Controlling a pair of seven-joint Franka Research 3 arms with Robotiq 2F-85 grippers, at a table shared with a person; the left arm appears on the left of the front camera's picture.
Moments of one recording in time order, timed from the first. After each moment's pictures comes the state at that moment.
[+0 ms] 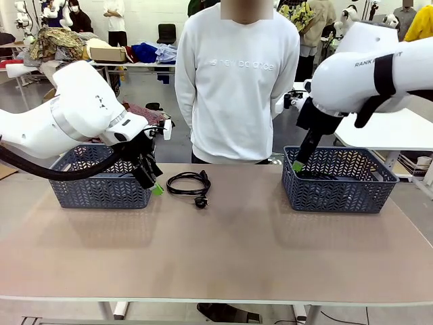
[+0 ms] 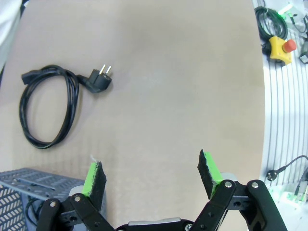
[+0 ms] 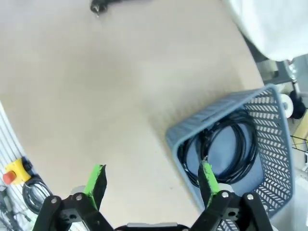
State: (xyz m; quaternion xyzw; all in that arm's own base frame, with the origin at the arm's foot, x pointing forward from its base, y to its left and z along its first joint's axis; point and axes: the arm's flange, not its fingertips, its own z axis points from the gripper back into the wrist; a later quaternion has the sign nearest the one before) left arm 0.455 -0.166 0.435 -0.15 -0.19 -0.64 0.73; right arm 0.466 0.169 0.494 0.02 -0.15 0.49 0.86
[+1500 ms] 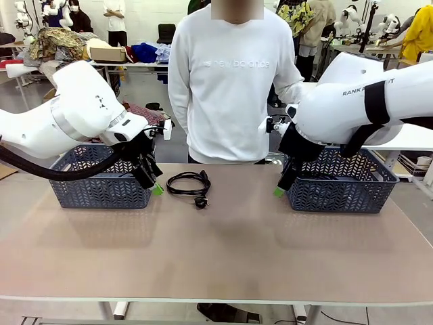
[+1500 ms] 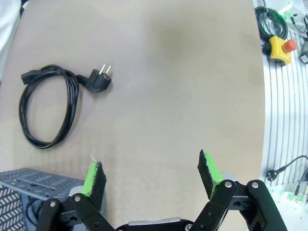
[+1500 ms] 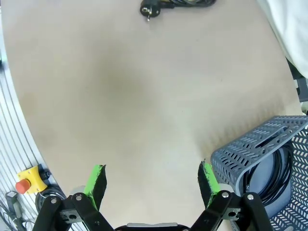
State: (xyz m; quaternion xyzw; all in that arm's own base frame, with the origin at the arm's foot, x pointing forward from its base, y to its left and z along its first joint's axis) left arm 0.455 -0.166 0.435 -0.15 -0.19 -0.64 0.73; right arm 0.425 0.210 0.452 0.06 -0.14 0.52 0.84
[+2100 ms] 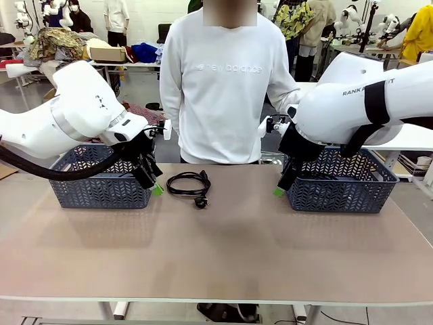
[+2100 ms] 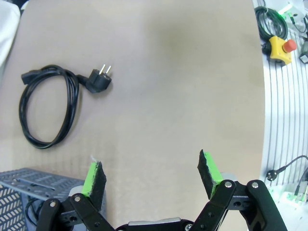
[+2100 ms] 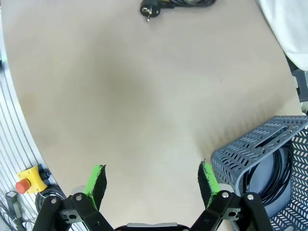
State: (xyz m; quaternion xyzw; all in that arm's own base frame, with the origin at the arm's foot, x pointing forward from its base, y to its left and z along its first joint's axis) left arm 0.455 -0.166 0.435 -0.15 -0.19 -0.64 0.73; right arm 0.425 0.210 0.452 0.06 -0.14 0.52 0.84
